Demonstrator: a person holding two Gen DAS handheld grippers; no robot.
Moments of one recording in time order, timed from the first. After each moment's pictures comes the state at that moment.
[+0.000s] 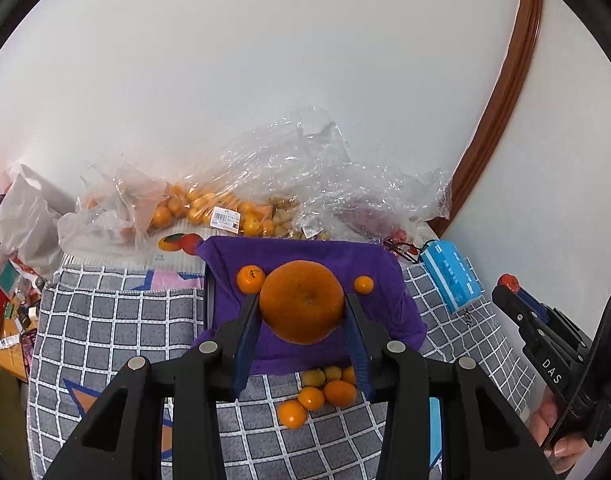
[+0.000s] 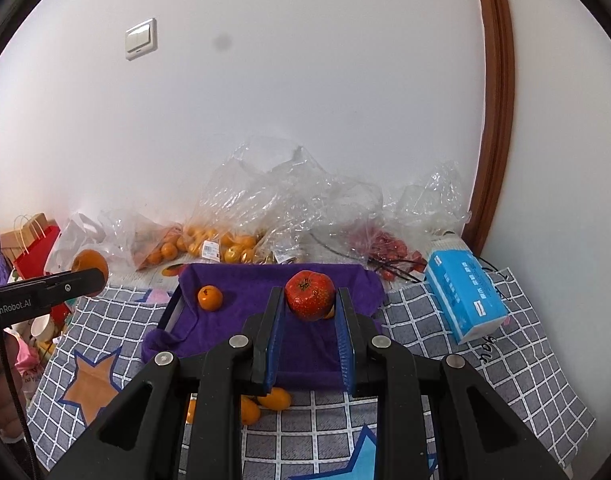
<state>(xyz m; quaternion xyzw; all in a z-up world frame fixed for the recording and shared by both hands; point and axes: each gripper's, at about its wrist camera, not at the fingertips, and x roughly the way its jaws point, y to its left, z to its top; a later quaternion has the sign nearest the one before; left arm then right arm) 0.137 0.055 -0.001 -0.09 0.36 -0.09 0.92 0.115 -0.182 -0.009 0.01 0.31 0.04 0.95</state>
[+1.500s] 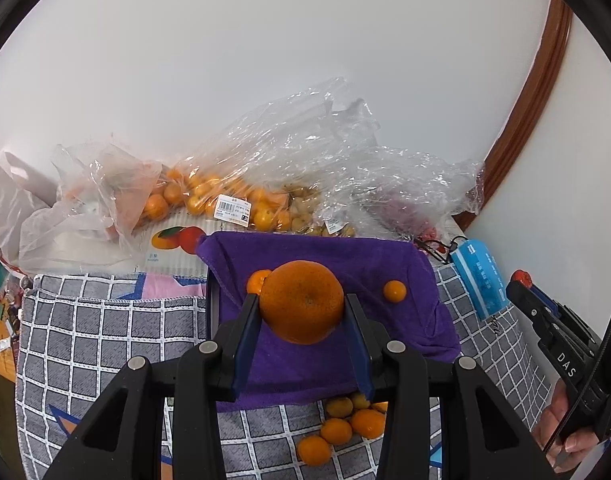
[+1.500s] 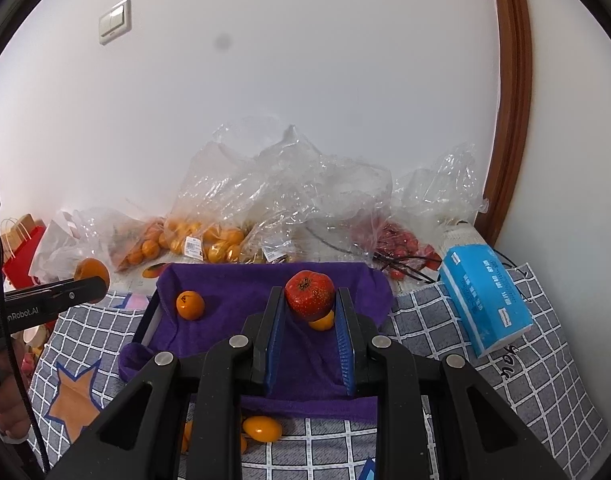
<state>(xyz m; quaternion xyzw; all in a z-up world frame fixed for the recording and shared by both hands) 0.205 0.064 -0.043 -0.09 0.40 -0.08 0.91 0.177 -0.187 -0.046 0.02 0.33 0.04 0.94</state>
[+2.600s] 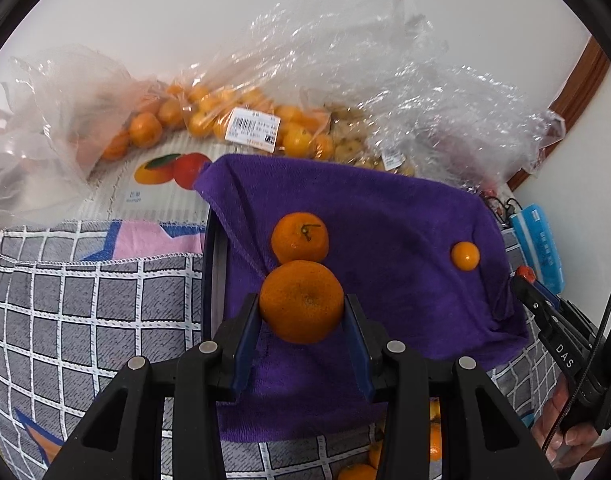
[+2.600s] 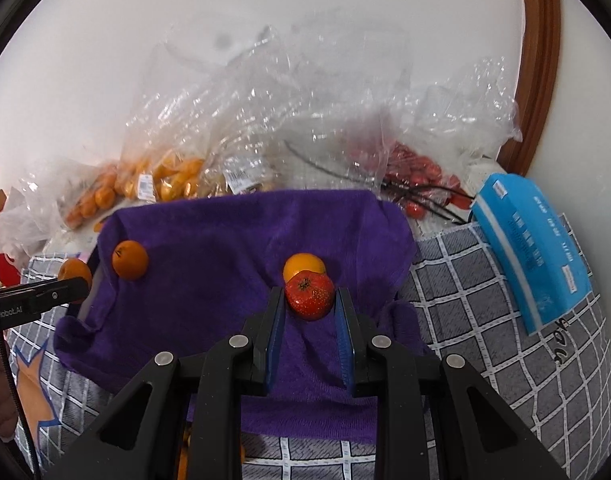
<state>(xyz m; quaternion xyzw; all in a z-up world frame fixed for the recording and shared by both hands) 0.265 0.068 -0.141 -0.09 0.50 -0.06 0.86 0.244 -0.193 -0.153 0.01 0.43 0.03 0.90</state>
